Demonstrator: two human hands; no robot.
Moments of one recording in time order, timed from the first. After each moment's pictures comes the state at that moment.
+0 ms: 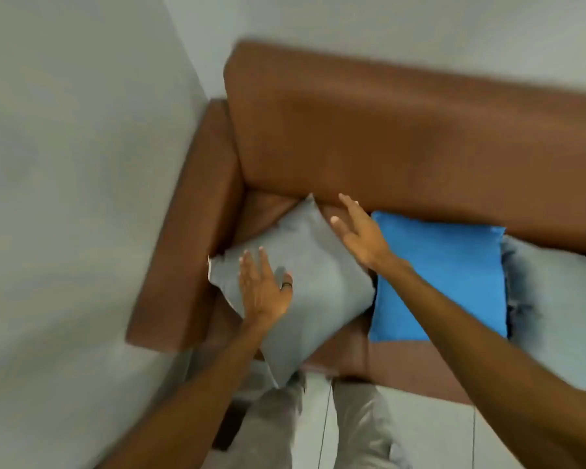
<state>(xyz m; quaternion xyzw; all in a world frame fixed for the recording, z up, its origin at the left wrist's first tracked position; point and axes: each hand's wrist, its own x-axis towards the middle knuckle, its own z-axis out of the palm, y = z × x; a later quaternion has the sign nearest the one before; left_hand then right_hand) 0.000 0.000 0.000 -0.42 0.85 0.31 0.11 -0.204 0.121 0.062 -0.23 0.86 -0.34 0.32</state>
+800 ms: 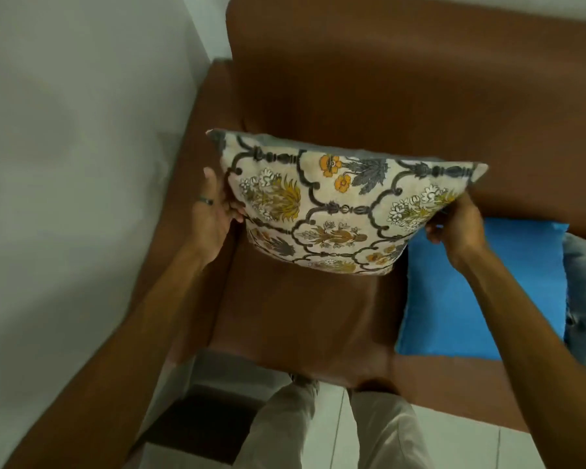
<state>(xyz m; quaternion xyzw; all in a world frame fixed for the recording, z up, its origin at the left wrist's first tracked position) -0.046 -0.168 0.018 -0.40 0.58 0.71 -0.06 -0.269 0.160 0.022 0.12 0.77 -0.55 0.30</state>
